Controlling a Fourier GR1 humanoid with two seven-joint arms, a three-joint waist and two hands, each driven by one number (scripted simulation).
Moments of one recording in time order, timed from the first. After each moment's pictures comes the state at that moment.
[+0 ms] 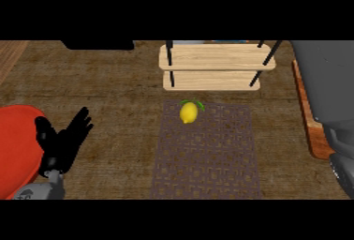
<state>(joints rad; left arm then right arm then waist) -0.07 0.25 -0.01 -1.35 0.21 0.05 0.25 -1.38 -0.26 -0.02 -1.04 0.66 0.19 0.71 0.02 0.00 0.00</state>
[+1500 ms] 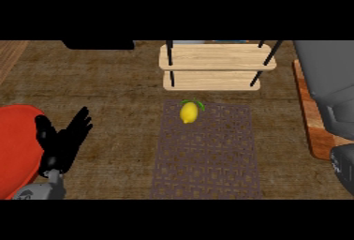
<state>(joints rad) -0.06 0.23 0.02 -1.38 0.18 0.04 0.29 -1.46 -0.26 -0.19 -0.66 0.66 -0.12 0.45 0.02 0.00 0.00</state>
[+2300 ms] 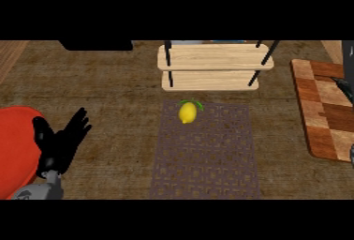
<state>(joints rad) -0.06 0.23 0.04 -1.36 0.18 0.03 0.27 -1.50 -0.33 -0.40 -0.71 0.50 -0.34 0.45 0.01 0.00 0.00</state>
